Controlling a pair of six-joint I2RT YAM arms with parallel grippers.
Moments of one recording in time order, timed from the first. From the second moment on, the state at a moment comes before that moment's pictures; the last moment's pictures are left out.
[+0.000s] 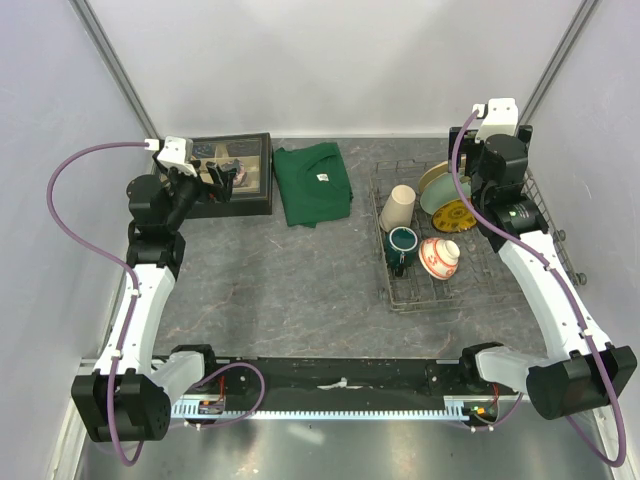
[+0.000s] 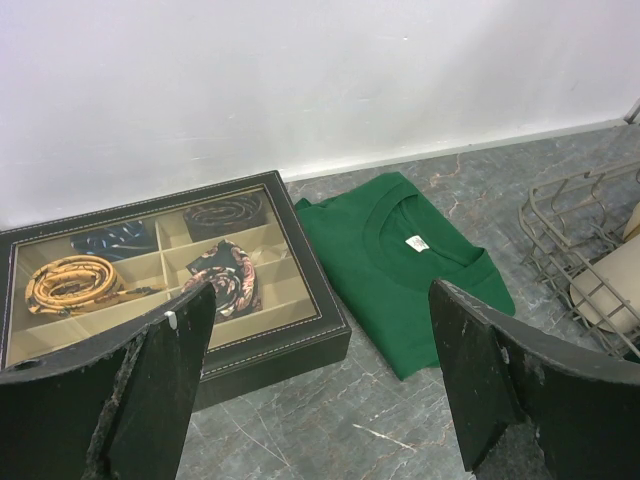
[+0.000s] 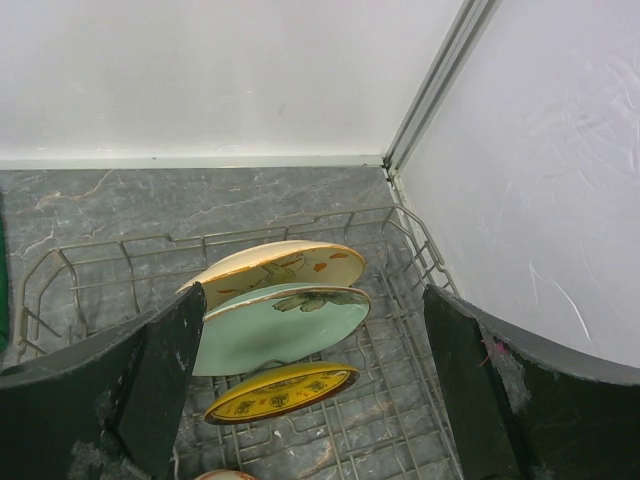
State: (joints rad) left arm 0.03 1.03 0.90 0.12 0.34 -0.04; right arm 0.21 1.18 1.23 -0.20 0.46 -0.13
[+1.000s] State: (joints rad) left arm 0.03 1.03 0.90 0.13 0.34 -0.04; right arm 0.21 1.18 1.23 -0.20 0.42 -0.16
